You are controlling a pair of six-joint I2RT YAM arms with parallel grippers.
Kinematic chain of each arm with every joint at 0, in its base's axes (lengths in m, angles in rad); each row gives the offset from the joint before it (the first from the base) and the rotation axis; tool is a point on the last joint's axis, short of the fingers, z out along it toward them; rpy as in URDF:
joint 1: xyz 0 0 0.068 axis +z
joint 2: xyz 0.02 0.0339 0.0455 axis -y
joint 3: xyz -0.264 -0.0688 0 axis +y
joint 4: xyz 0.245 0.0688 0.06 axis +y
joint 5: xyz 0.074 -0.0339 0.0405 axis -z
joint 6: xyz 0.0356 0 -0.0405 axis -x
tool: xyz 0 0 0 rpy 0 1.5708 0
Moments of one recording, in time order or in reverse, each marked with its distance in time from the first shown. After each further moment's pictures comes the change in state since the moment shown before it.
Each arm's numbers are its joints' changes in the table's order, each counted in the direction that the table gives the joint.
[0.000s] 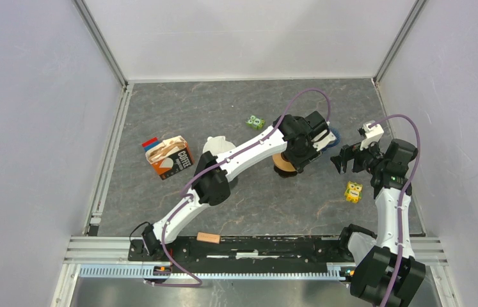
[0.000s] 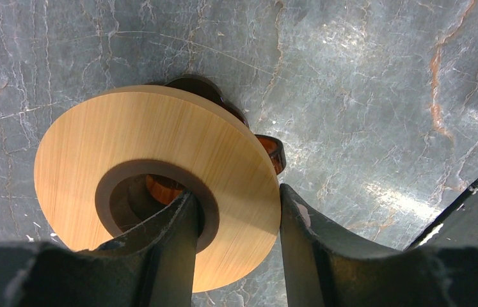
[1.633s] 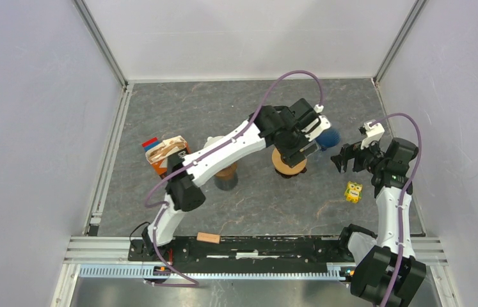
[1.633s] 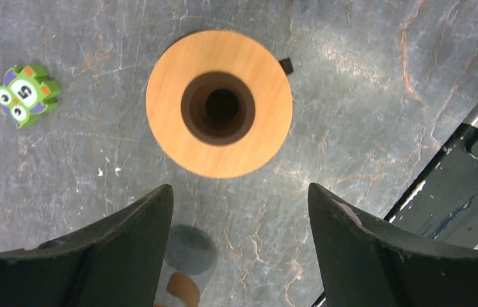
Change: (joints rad) left arm -0.016 0.274 0.135 -0.004 -0.106 -0.014; right arm 0.000 -0.003 -0.010 0.019 -0.002 -0.010
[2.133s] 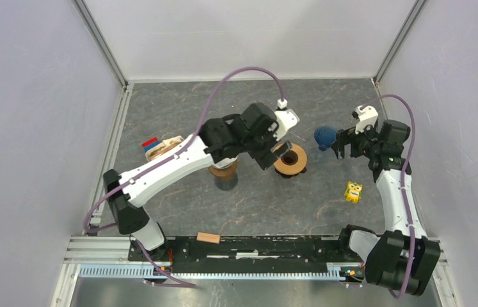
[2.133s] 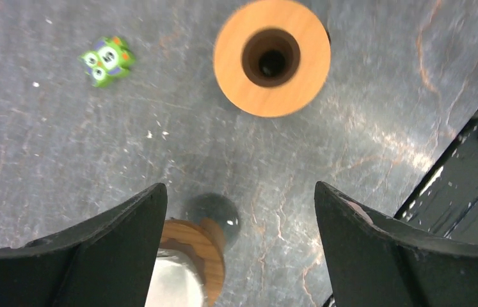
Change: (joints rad) left arm 0.018 0.562 0.676 -0.311 -0.098 0.000; right arm 0.117 -0.130 -0.145 0.001 0.184 0.000
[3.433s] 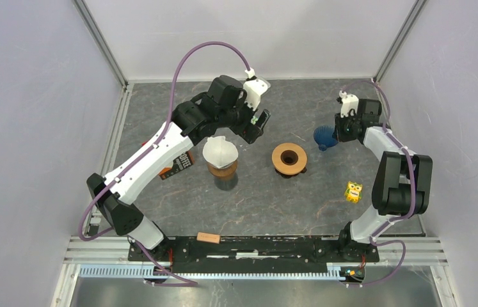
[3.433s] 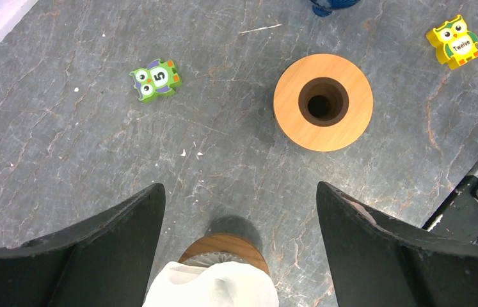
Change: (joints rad) left arm 0.251 0.087 0.005 -0.109 0.189 0.011; right arm 0.136 -0.612 -0.299 -0.044 0.282 -0.086
